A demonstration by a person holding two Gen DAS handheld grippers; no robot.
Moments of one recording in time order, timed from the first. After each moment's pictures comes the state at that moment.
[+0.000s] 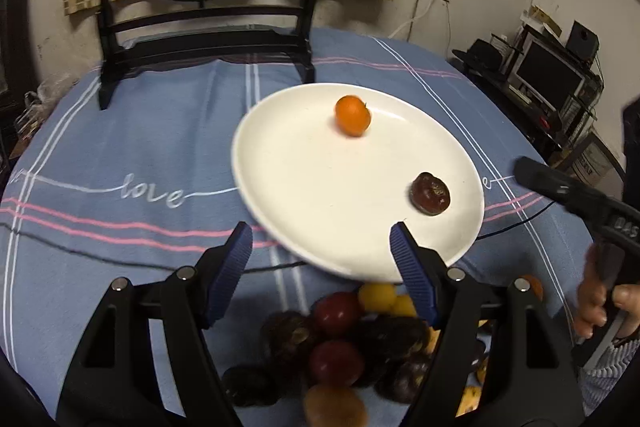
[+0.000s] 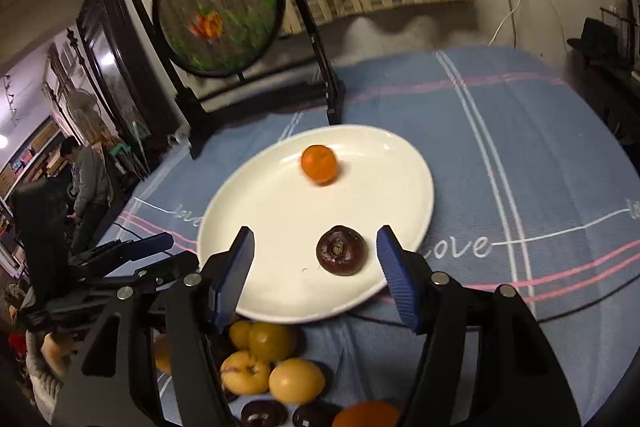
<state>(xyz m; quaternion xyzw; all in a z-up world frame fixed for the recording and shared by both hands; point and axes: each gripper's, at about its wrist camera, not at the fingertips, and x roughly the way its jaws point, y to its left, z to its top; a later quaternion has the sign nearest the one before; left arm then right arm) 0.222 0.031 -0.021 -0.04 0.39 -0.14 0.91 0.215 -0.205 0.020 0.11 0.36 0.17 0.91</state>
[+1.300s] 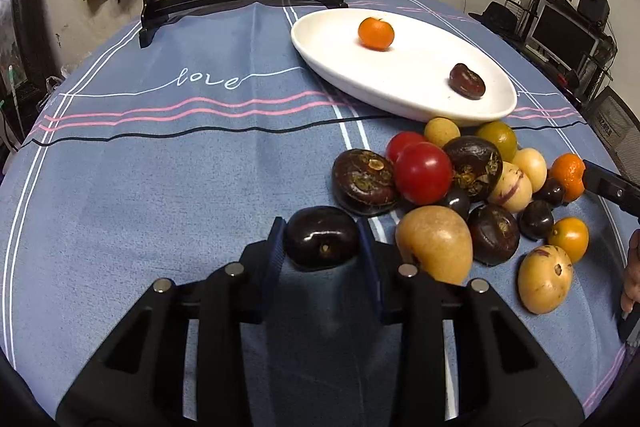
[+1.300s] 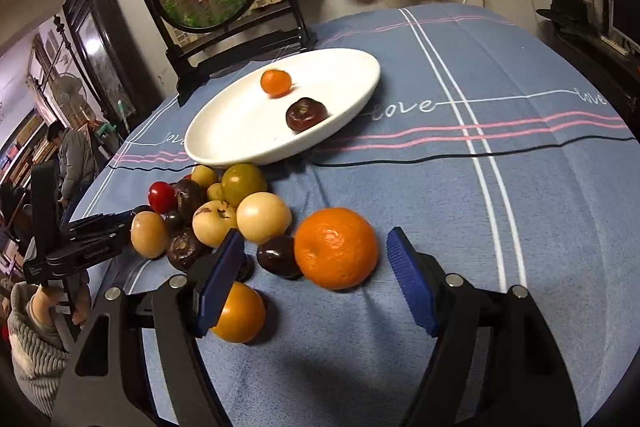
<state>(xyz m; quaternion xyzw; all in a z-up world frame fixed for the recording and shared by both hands) 0.157 0.068 -0.081 0.01 0.43 -0.11 0.90 0.124 -0.229 -0.032 0.10 0.40 0.14 0.90</state>
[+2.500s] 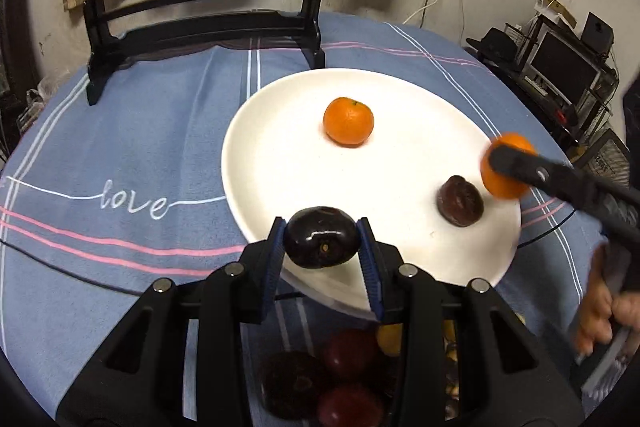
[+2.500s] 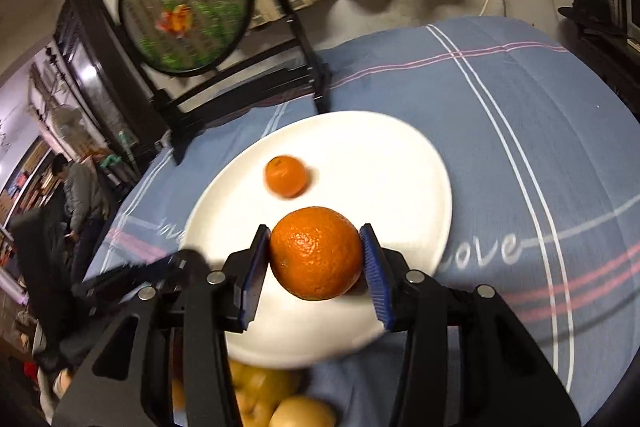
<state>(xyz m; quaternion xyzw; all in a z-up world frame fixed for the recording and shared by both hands) 0.267 0.018 -0.048 -0.02 0.41 -0.13 0.90 0.272 -0.194 -0.011 0.14 0.40 0.15 0.89</state>
